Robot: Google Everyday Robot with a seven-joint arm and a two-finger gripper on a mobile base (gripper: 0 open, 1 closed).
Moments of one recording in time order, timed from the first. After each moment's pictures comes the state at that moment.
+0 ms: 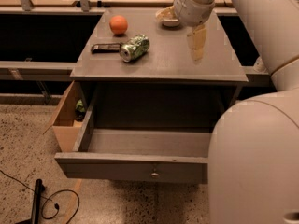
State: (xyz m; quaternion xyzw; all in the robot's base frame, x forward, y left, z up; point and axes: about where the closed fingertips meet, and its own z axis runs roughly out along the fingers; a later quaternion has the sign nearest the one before) arm 0.686 -0.093 0.940 -0.88 0.44 -0.05 0.17
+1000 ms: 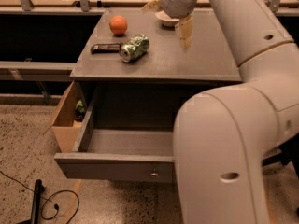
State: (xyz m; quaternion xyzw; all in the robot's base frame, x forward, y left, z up) arm 0.734 -0.053 0.946 -0.91 0.35 -0.09 0.18
